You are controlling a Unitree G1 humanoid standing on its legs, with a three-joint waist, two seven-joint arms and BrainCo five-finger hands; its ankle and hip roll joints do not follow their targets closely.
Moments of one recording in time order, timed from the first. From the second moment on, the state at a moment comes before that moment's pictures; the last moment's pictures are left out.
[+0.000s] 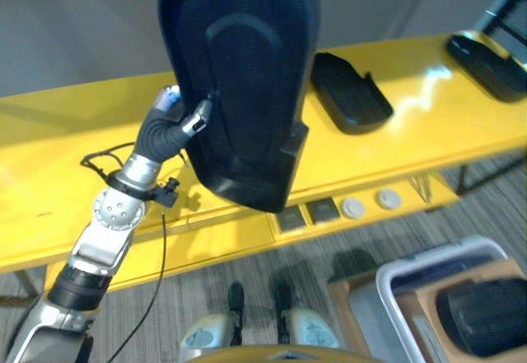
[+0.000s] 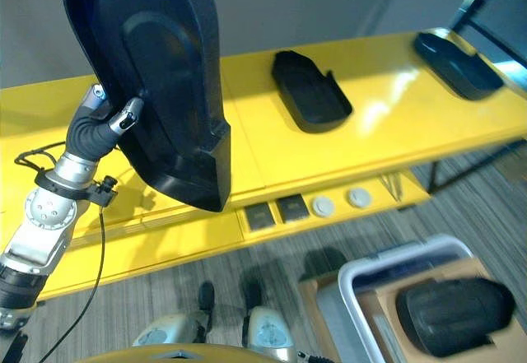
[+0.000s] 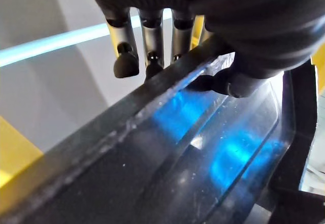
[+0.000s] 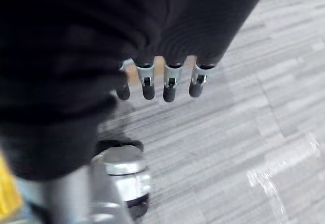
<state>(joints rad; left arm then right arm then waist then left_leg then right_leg) -0.22 0.60 -0.16 -0.28 -0.19 -0.35 0.04 -0.01 -0.31 0.16 1.31 0.27 0.16 0.17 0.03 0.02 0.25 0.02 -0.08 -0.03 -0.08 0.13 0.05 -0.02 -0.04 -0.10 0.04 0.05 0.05</state>
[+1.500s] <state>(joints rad) -0.81 0.52 -0.32 0.58 -0.49 0.16 0.33 -0.07 -0.40 0.27 1.19 0.34 0.24 0.20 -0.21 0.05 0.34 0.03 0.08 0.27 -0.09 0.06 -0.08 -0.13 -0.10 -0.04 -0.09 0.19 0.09</state>
